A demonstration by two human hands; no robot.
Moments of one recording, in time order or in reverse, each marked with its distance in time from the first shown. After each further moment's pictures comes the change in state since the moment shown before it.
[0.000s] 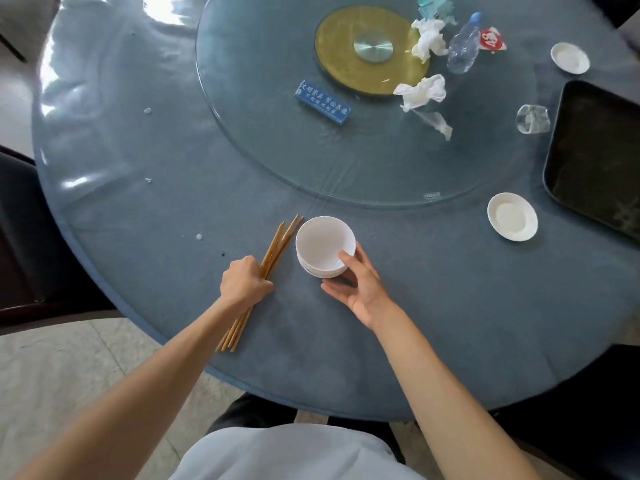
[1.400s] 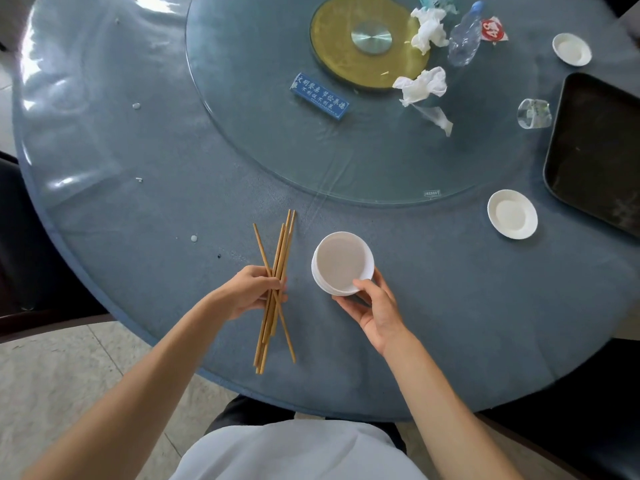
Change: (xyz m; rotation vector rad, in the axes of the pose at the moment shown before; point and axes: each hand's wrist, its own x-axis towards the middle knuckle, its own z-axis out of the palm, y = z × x) left_hand 0.003 -0.003 -0.004 -0.804 -0.523 -0.120; right_hand -0.015 0.016 -0.030 0.110 0.124 -0.068
